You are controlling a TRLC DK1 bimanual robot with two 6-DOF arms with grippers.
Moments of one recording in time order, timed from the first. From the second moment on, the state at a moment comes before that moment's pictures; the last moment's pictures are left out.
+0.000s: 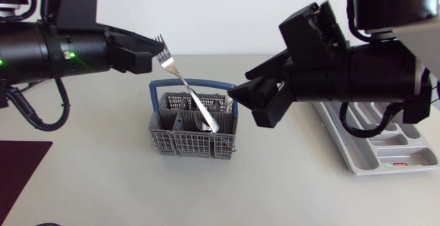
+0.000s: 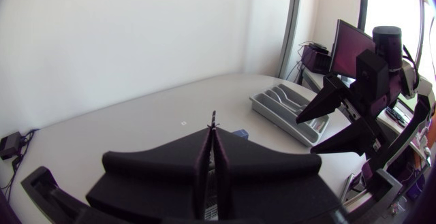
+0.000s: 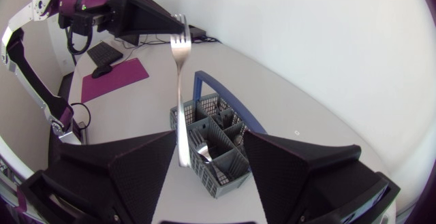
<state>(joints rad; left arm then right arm) -0.49 1.12 1.05 -0.31 0.16 0.00 0.68 1.16 1.02 -0.38 -0.19 -0.16</state>
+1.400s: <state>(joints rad) -0.53 1.32 1.16 -0.34 0.30 -0.08 0.76 1.44 1.22 -0.42 -0.12 -0.15</state>
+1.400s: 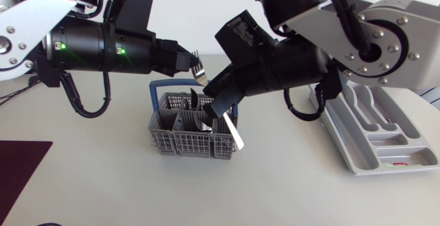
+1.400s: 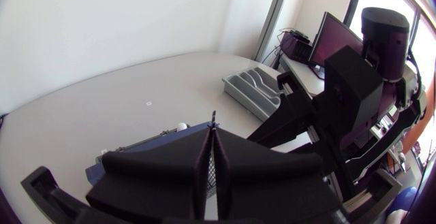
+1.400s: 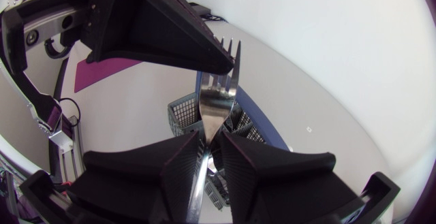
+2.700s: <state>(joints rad) -0.35 1.24 1.20 -0.37 0.33 -0.08 0.58 1.23 1.03 -0.50 -0.15 -0.17</state>
